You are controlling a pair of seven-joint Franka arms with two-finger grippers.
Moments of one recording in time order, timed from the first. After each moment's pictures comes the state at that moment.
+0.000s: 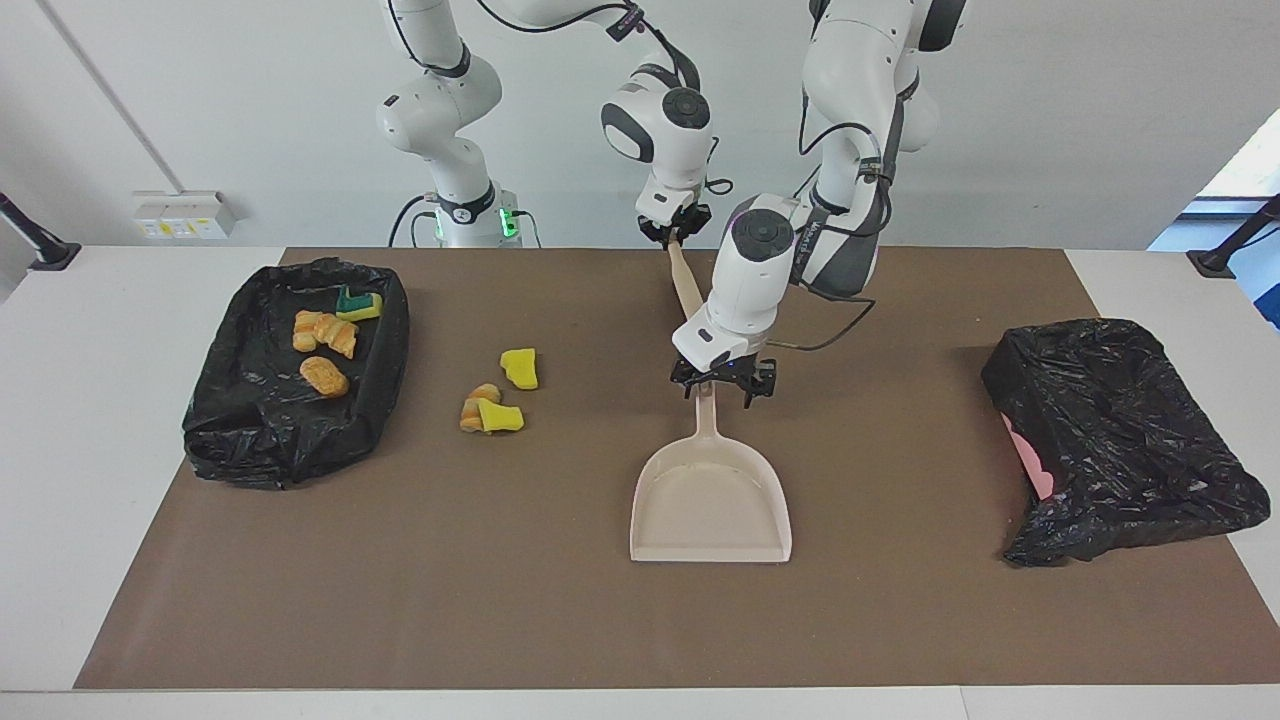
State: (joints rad) left arm -0.64 0.33 0.05 -1.85 -0.06 2.23 -0.33; right arm 0.80 -0.02 0.22 -2.33 0.24 2.16 0.67
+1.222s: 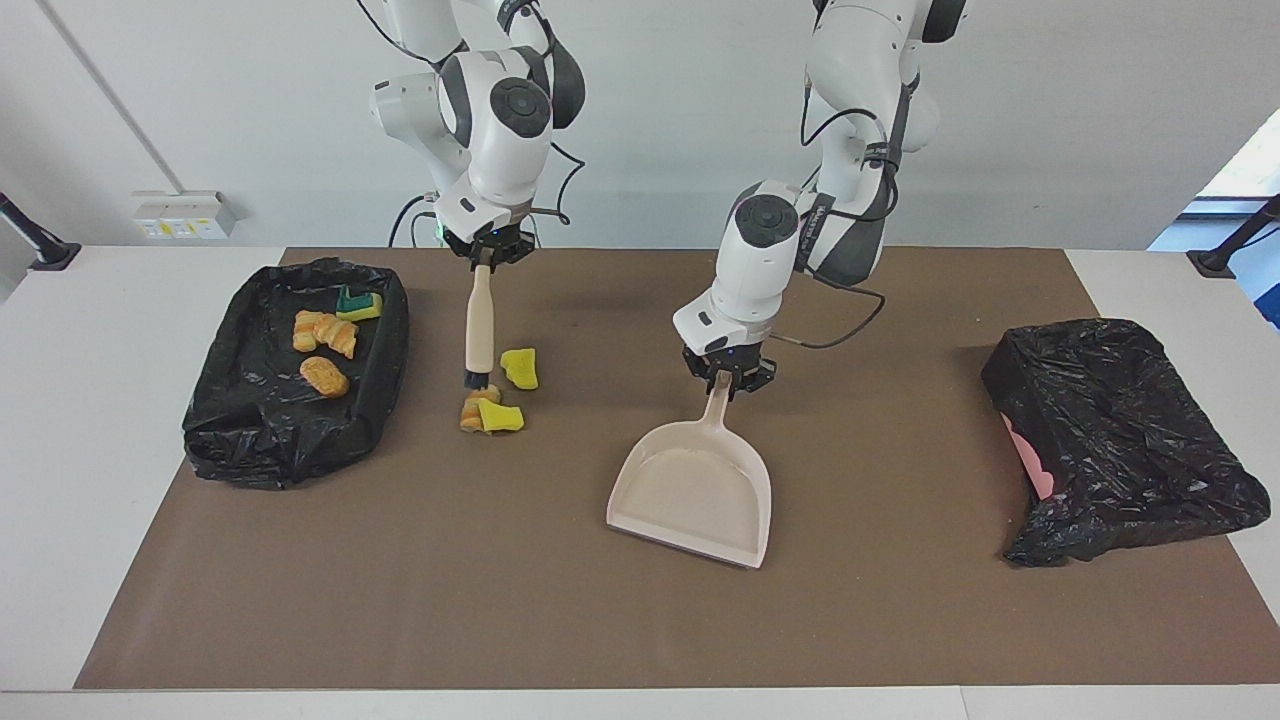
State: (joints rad) left arm -0.65 0.26 0.07 -1.85 -0.05 2.11 -0.08; right arm 0.17 -0.22 0.21 -2.24 -0.19 1.74 0.36
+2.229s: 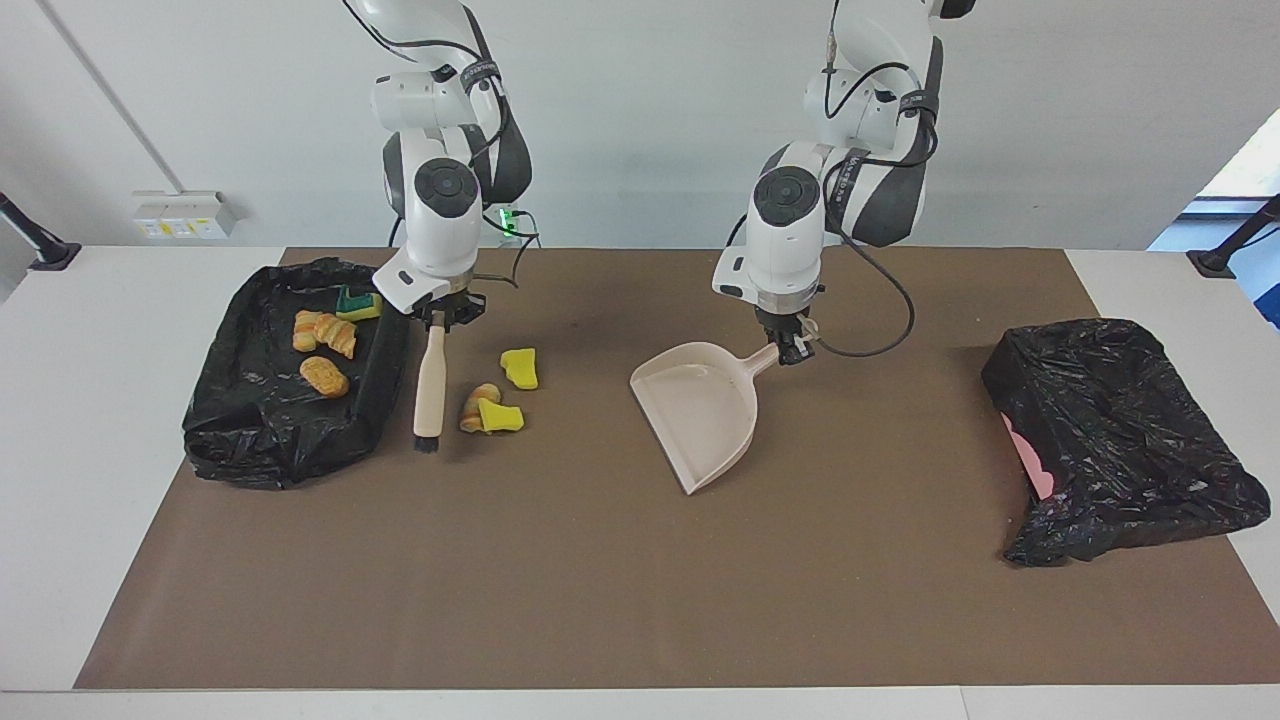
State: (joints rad) left arm -0.62 0.15 0.08 -1.91 0.13 1.87 0.72; right arm 0.00 -0.07 0.21 -2.26 -0.26 1.93 0.28
